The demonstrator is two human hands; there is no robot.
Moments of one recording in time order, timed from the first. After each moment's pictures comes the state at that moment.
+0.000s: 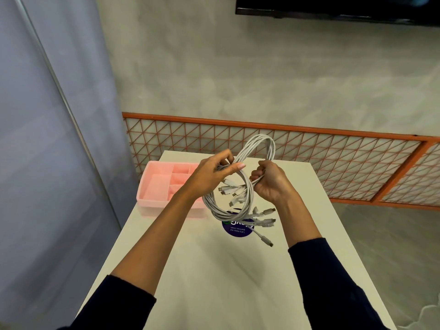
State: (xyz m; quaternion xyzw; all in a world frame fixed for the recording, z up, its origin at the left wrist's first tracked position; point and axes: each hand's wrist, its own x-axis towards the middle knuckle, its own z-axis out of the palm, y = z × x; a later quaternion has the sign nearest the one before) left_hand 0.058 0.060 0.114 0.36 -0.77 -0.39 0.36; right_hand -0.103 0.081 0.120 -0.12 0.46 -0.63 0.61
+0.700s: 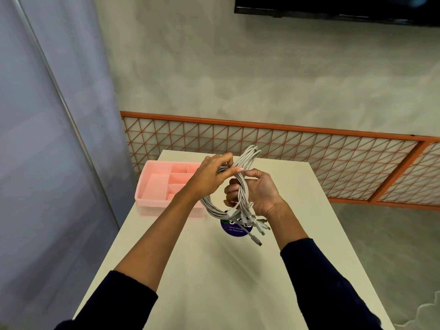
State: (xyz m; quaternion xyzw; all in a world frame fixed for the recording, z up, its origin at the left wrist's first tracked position) left_hand 0.054 0.048 0.098 0.36 -0.82 -0.27 0.35; right_hand -0.103 0.087 0.081 -0.17 0.30 -0.42 0.84
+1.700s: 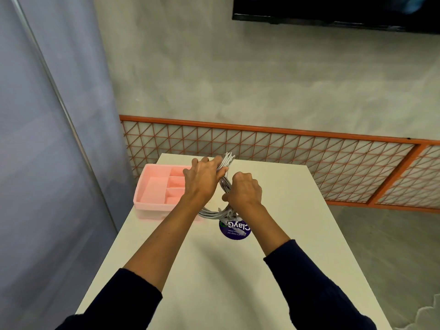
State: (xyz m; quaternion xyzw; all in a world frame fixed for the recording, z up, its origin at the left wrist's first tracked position) left_hand 0.047 0.056 0.108 0.59 -0.78 -0.05 0.21; right_hand -0.052 0.100 0.112 -0.60 0.79 -0.12 0.10
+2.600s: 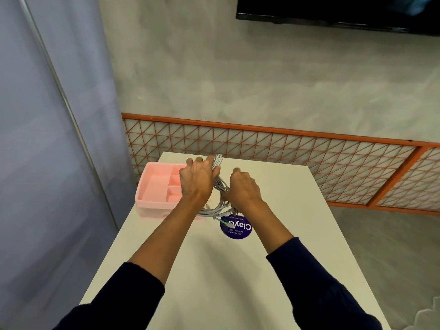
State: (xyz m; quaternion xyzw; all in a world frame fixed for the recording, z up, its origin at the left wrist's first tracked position) left_hand 0.053 0.051 0.098 0.64 -0.74 0.03 0.21; right_hand -0.046 0.100 0.117 -0.62 0.76 -0.13 0.13
